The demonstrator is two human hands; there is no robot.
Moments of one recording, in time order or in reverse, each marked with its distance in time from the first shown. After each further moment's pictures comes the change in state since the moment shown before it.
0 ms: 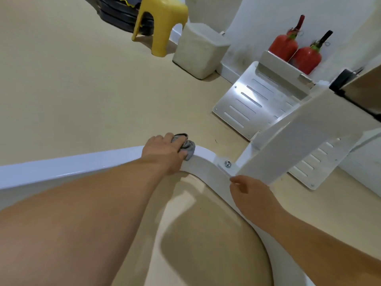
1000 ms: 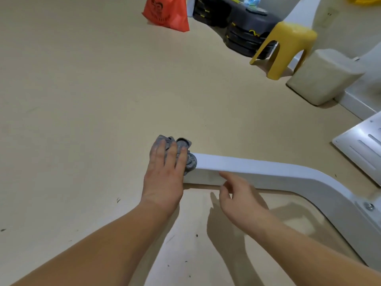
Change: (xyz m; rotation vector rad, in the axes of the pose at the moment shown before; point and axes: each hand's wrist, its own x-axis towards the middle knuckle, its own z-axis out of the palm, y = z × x) left_hand -0.276 -0.250 -0.015 0.080 0.368 -0.417; right_hand -0.102 -0.267 0.177 -0.056 -0.246 -0.467
